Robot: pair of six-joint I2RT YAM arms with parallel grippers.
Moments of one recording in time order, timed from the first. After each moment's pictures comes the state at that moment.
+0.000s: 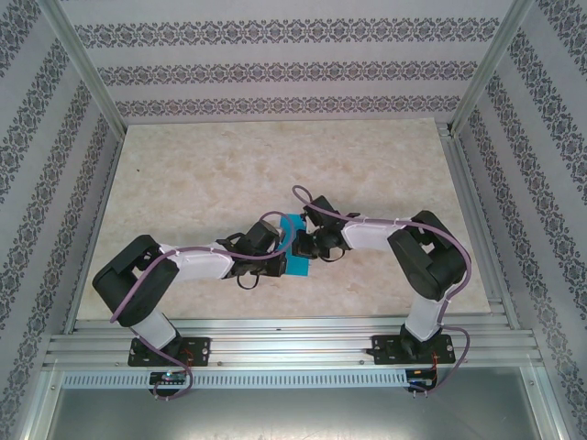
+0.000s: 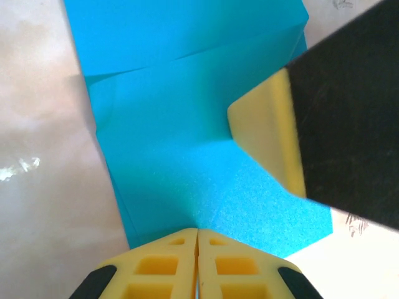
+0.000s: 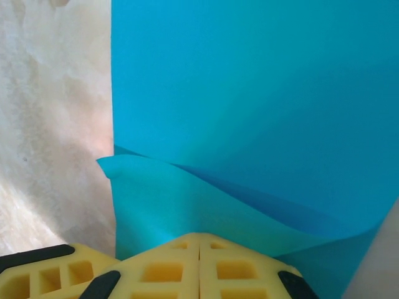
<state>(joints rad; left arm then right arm) -0.79 1.64 0.72 -0.08 0.18 -0.62 0.64 1.81 0.93 -0.23 -0.38 0.68</state>
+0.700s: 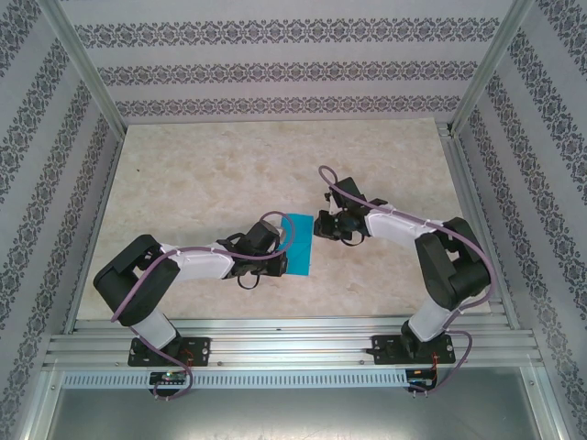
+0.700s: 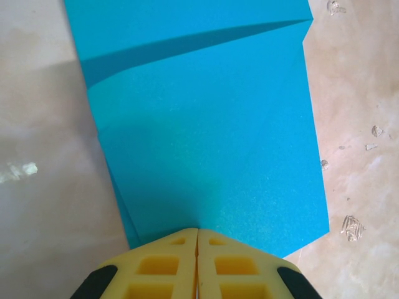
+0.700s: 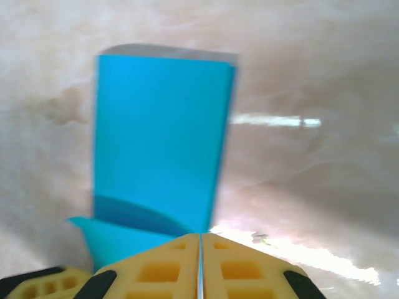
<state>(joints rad) -0.79 1.64 0.72 -0.06 0.18 -0.62 0.50 1.67 0.95 -0.33 -0.31 0.57</state>
